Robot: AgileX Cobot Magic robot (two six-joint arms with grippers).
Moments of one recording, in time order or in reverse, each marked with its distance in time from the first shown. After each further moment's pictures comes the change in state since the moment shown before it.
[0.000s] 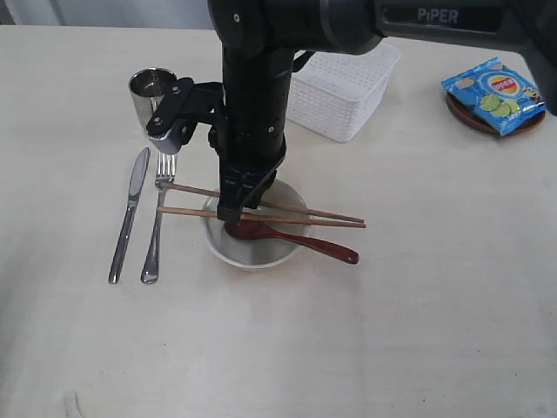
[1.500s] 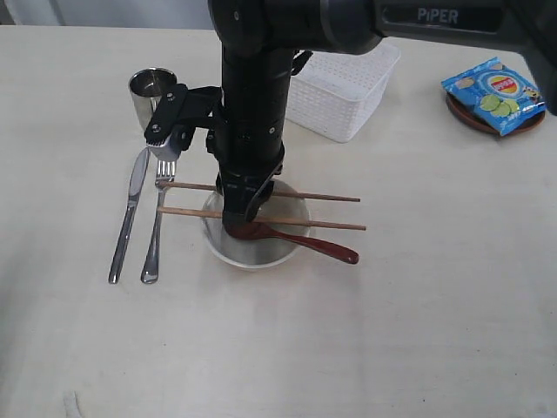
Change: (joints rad) left arm 0.000 0.000 0.000 0.000 0.000 0.000; right arm 0.000 0.000 0.000 0.036 0.018 -0.103
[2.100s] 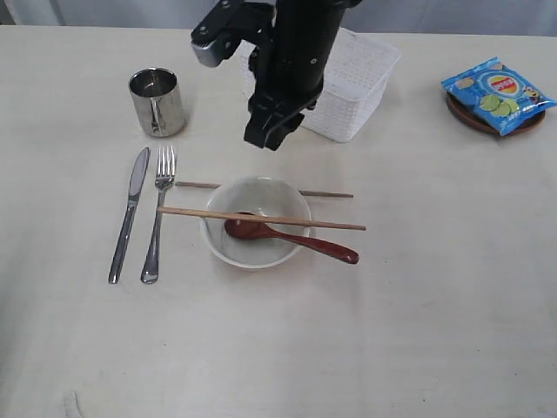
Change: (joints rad) left arm 0.000 0.000 0.000 0.000 0.000 0.000; right arm -0.160 -0.053 -0.064 -0.008 -0.034 0.123
